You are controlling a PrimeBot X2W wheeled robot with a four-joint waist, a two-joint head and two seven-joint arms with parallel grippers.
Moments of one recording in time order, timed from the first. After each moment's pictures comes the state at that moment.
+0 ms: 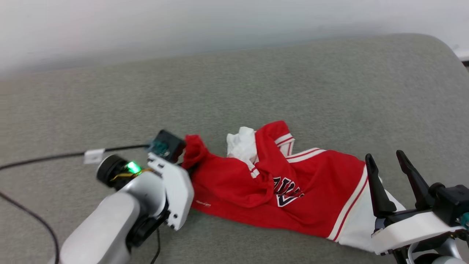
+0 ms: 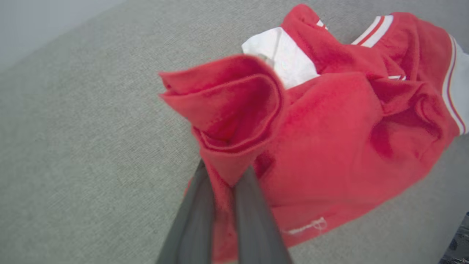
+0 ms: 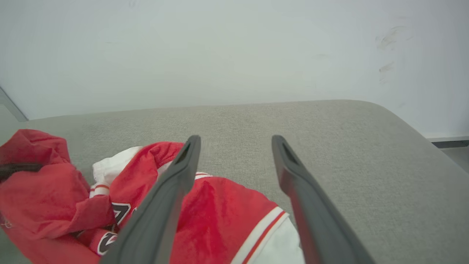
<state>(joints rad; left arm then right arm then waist) -0.51 0.46 -0.66 0.17 -0.59 -0.05 0.46 0.02 -0.05 -0.01 -0.16 0.15 0.13 0.01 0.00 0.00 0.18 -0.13</state>
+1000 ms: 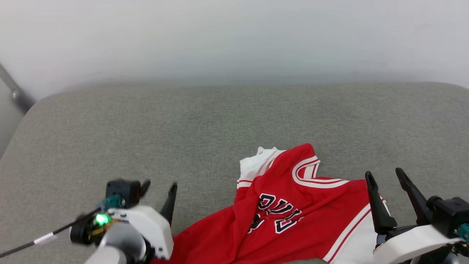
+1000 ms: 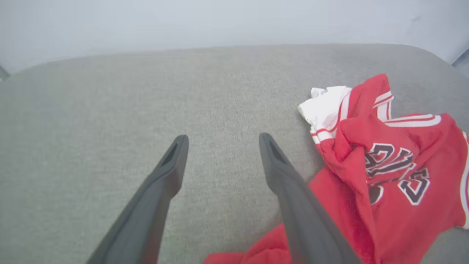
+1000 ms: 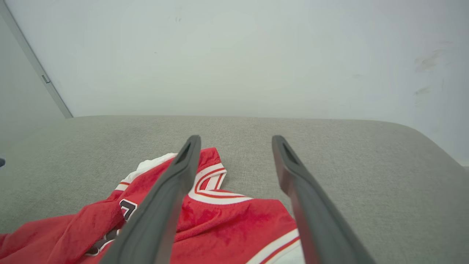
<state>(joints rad) -0.14 0.47 -0.51 0.02 -0.62 0.23 0.16 0.10 -0.05 -0.02 -0.21 0.14 0.13 0.08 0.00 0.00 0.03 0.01</state>
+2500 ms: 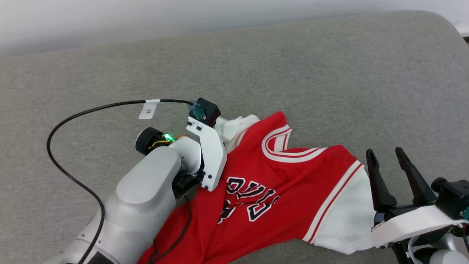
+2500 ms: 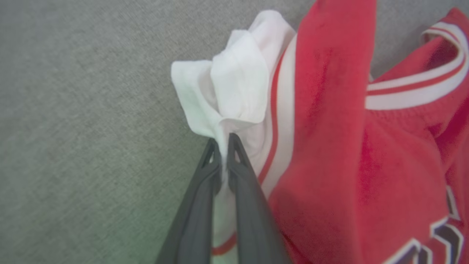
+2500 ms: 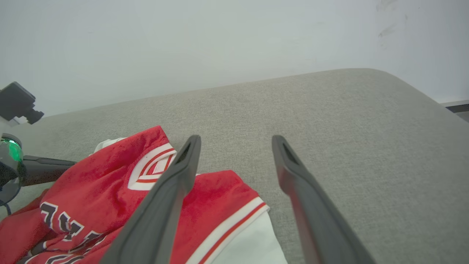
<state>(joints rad) -0.82 0.21 -0.80 0.75 -0.68 -0.13 0.45 -0.01 -0.05 -0.02 -0.10 0.23 0.13 0.00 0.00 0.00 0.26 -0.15</state>
